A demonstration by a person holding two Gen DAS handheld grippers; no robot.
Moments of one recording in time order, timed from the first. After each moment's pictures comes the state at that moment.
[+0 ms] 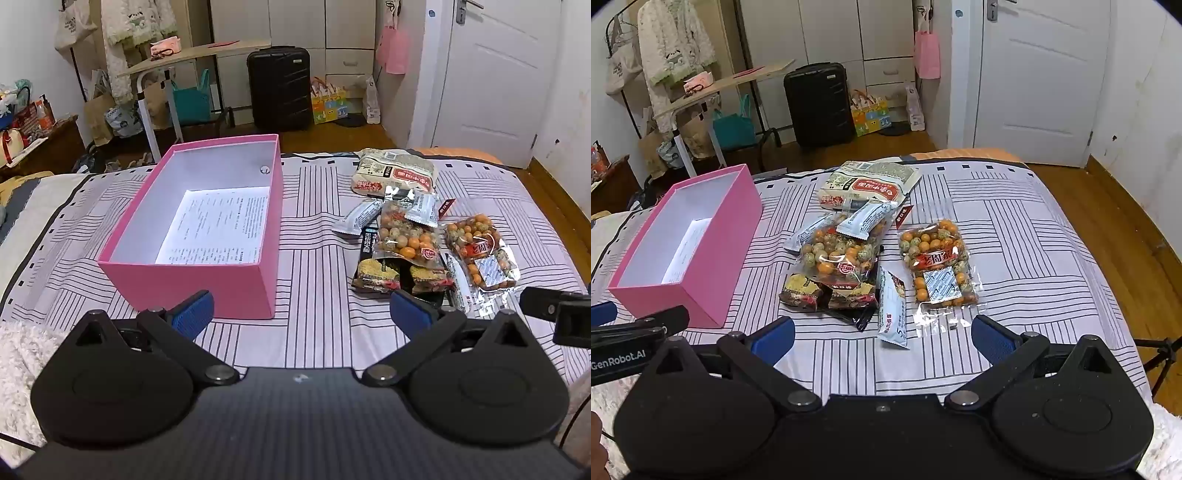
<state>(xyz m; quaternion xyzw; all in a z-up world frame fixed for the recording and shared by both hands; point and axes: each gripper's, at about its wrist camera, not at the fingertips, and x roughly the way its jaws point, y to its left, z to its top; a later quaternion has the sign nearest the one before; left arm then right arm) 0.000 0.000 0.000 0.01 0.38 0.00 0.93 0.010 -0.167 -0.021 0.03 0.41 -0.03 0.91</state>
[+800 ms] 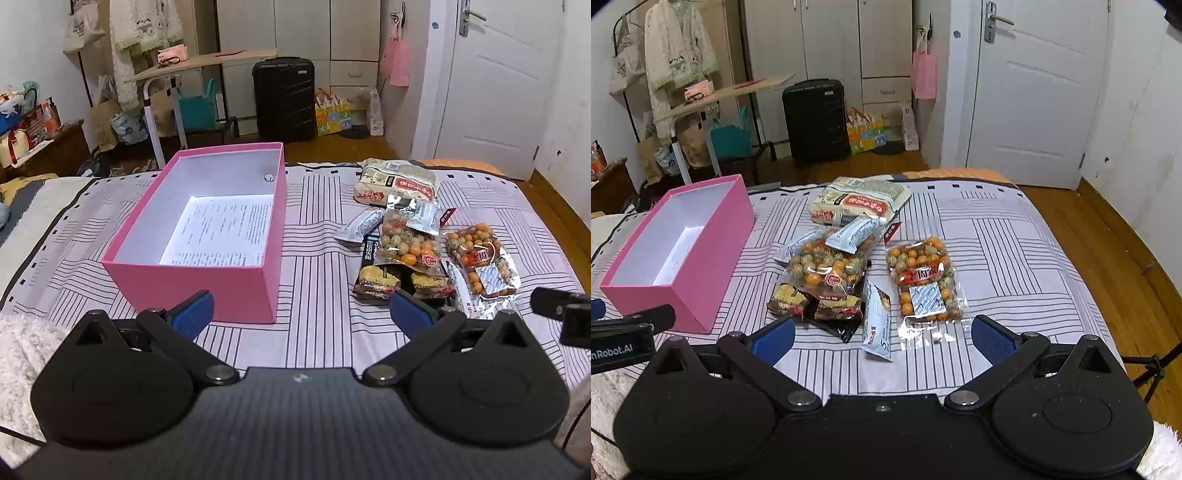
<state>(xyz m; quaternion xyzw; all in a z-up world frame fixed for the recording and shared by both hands) -0.008 0.002 -0.002 0.00 0.36 0.00 0.93 0.000 -0.174 -0.020 0.02 0.37 -0.04 0.93</state>
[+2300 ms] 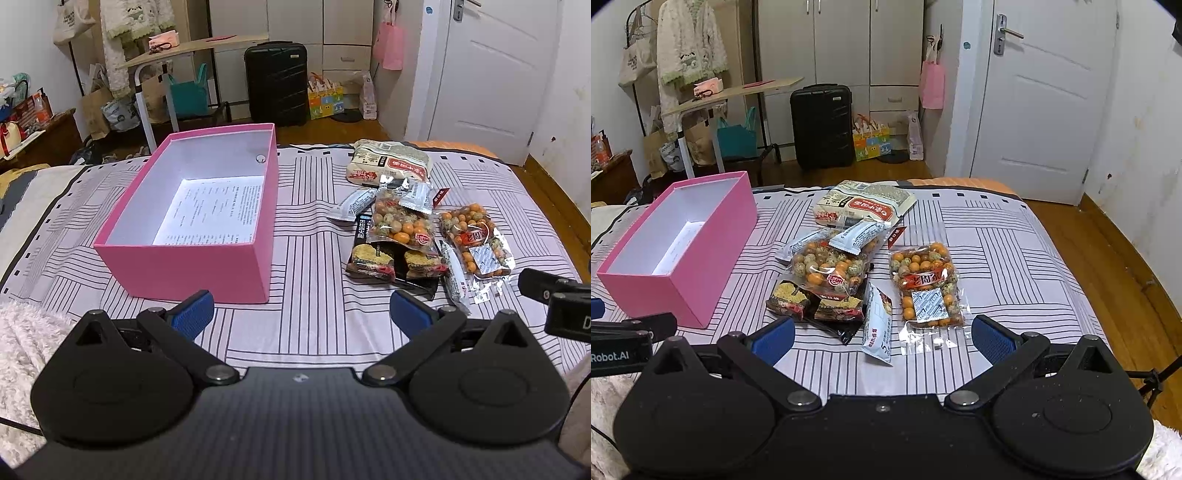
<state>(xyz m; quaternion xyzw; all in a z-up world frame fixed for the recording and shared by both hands) -0.013 0.000 -0.009 0.00 0.39 -0.01 0.92 -0.002 -0.167 -0.028 -0.01 0.36 -0.03 0.93</state>
